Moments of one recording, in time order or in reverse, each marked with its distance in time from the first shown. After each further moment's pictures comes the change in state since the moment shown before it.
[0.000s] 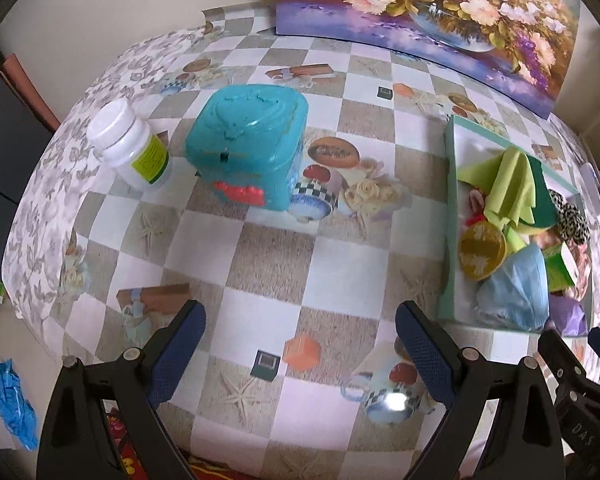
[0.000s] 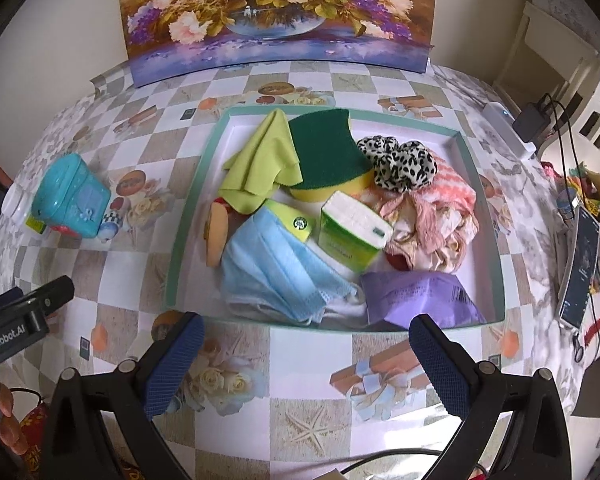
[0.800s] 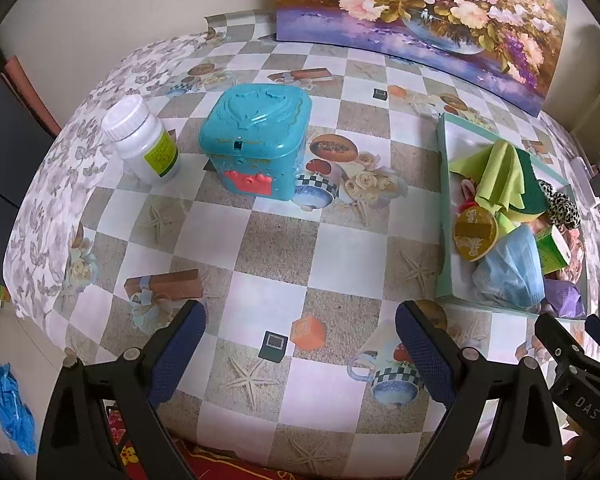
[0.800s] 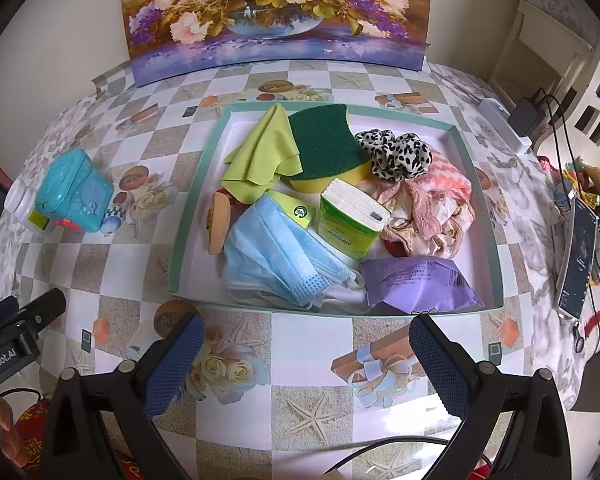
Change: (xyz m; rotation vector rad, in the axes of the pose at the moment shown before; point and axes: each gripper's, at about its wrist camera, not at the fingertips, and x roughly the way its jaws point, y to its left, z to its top) left arm -0.012 0.006 -0.017 0.006 -0.026 -0.009; right arm -0.005 -0.001 -0.010 0.006 -0.005 -0.001
